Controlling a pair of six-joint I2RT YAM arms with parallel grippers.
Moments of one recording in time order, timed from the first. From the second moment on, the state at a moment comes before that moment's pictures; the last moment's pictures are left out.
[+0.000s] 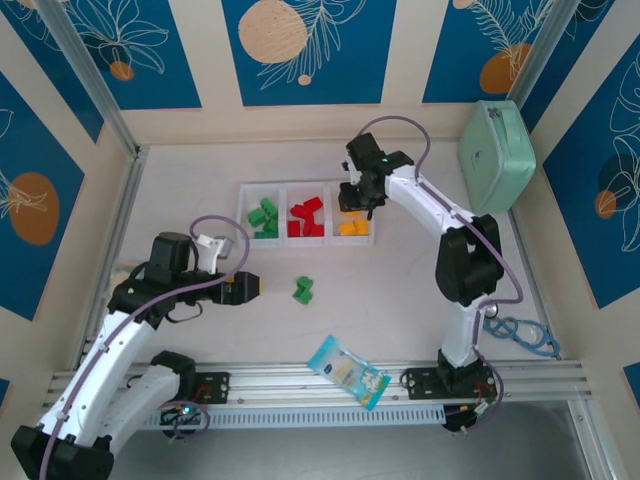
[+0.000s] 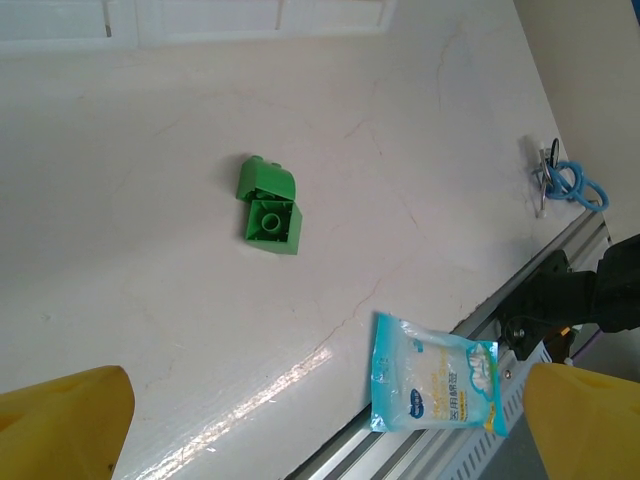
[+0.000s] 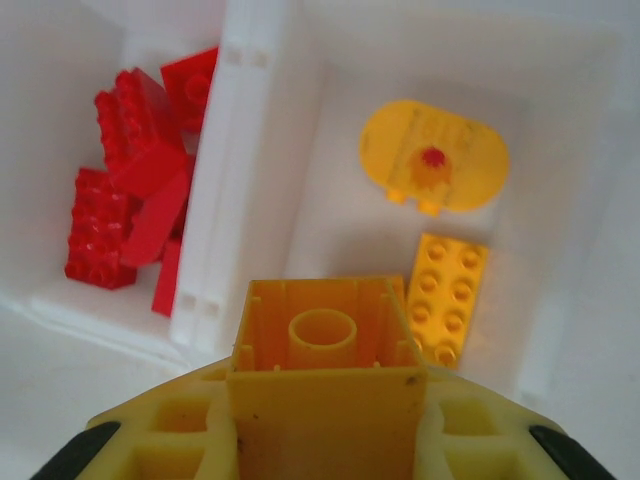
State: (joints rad) left arm -0.31 0.77 0.76 -0.83 0.60 -0.28; right arm 0.45 1.96 1.74 -0.93 -0.09 0.26
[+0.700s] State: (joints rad) left arm -0.32 0.78 0.75 -0.82 0.63 -0.28; right arm 0.42 2.17 1.97 -0.92 -0.16 0.29
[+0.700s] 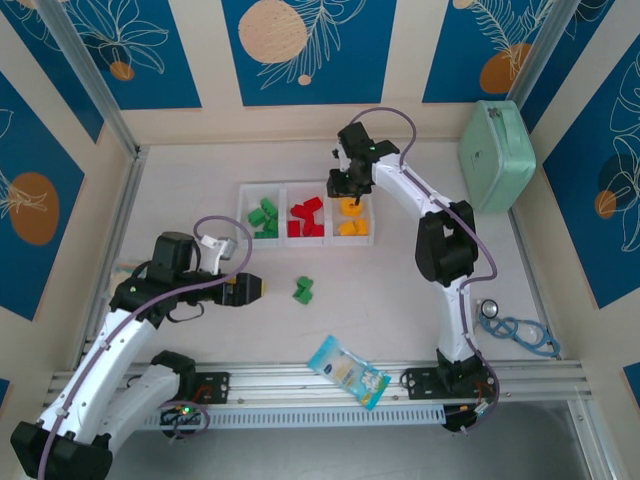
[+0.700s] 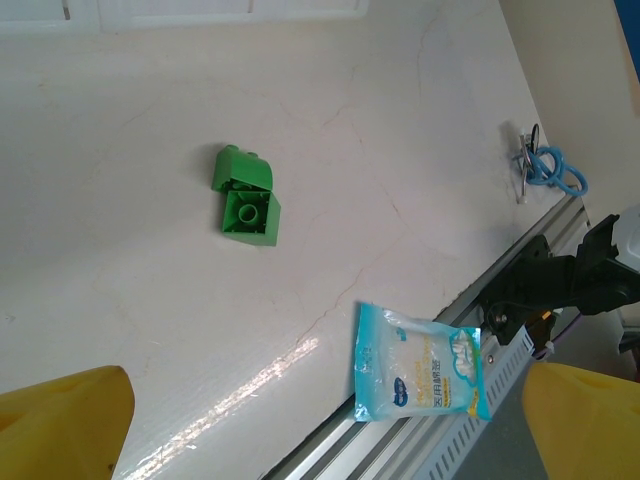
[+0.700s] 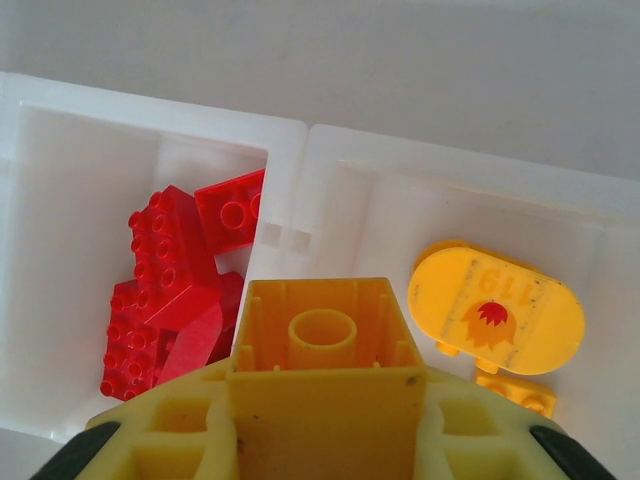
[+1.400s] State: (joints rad) left arm -0.32 0.79 0.75 -0.83 0.63 -0.28; right arm 0.45 1.89 1.87 -0.91 -0.25 0.33
